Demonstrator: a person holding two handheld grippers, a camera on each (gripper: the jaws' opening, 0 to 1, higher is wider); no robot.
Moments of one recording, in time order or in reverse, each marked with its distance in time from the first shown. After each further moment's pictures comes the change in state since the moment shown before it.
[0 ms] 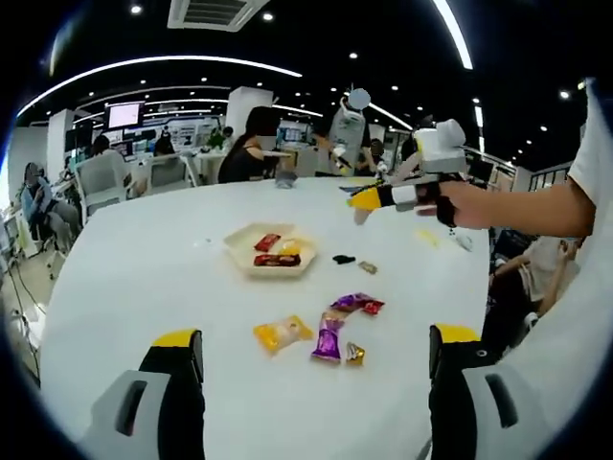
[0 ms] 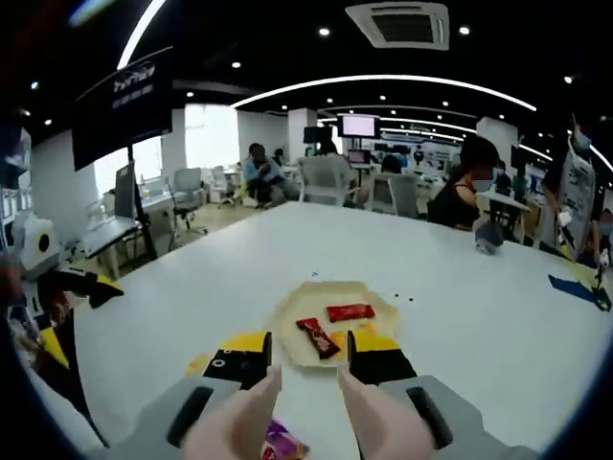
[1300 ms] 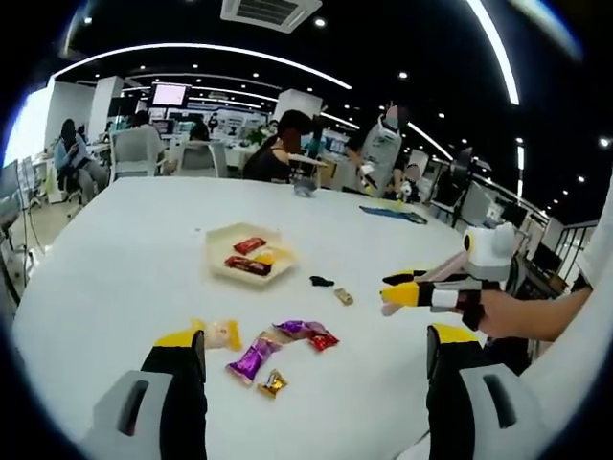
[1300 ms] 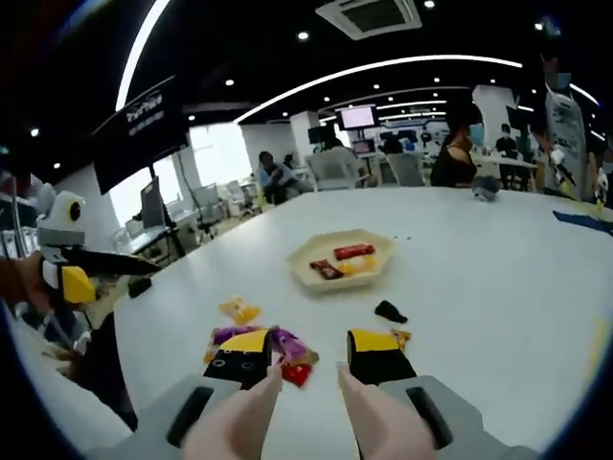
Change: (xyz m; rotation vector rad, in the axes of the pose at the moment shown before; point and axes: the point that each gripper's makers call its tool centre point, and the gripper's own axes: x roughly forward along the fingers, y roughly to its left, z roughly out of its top) left arm 0.028 -0.088 0.016 -0.205 -0.070 0.130; right arm -0.074 -0.012 -0.080 0.144 -0.029 0.107
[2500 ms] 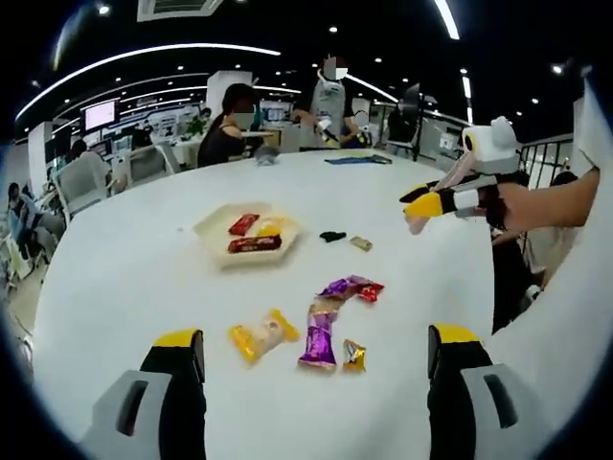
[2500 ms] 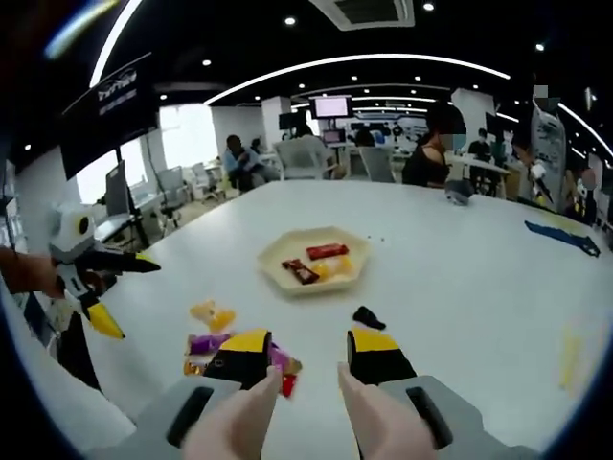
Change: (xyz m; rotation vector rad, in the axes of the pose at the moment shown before) left arm 0.034 0.080 -0.023 0.307 0.173 -0.197; right arm 0.005 0.000 0.015 -0.037 0.078 -0.206
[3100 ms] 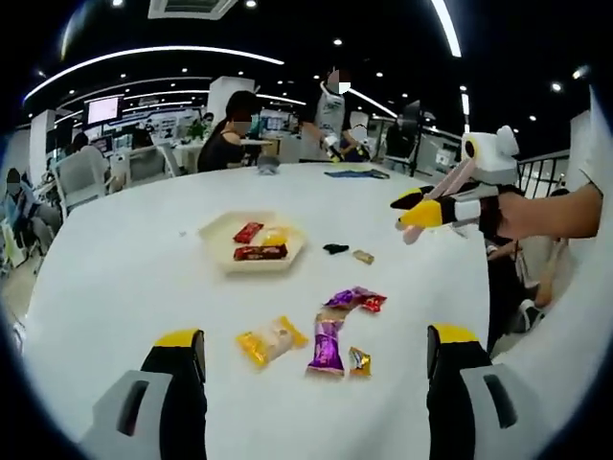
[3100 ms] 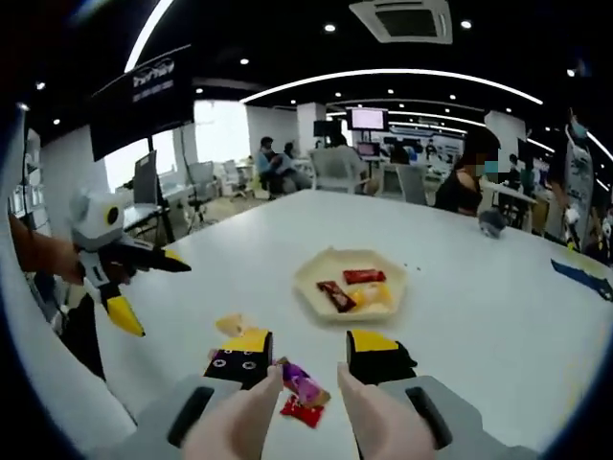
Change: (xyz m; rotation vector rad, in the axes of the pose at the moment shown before) left arm -0.013 0.015 0.002 -0.059 -0.049 -0.008; right arm 0.029 0.049 0.035 -0.145 -0.036 0.163
